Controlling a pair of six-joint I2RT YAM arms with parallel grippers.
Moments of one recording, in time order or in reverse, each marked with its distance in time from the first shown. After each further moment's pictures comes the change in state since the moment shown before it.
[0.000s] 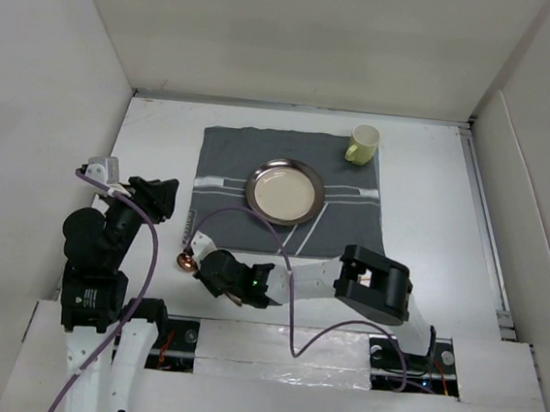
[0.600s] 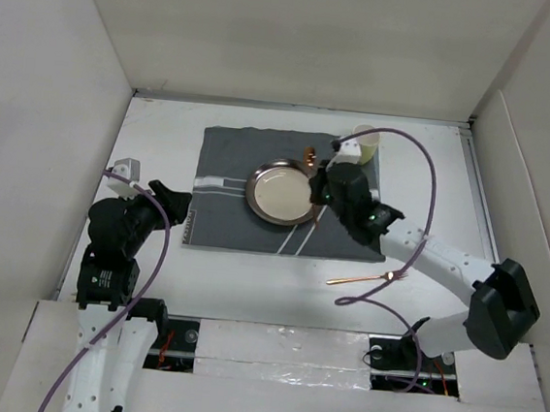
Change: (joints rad) left arm -0.018 0.051 -0.174 0.008 0.012 -0.027; right arm -0.543 -0.703 -0.298 -0.150 0.095 0.221
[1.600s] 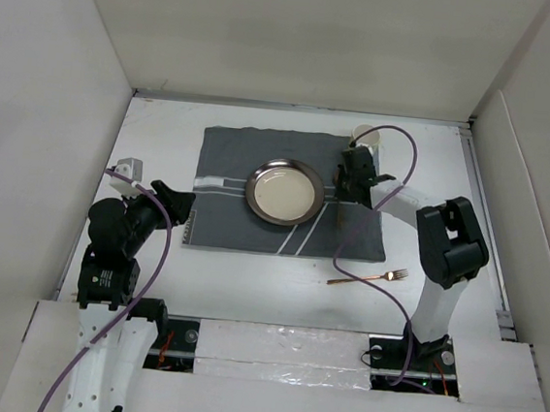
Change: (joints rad) left arm 0.000 0.000 -0.011 0.034 0.056 0.000; right arm -0.394 0.472 0.175 -0.181 -0.180 -0.015
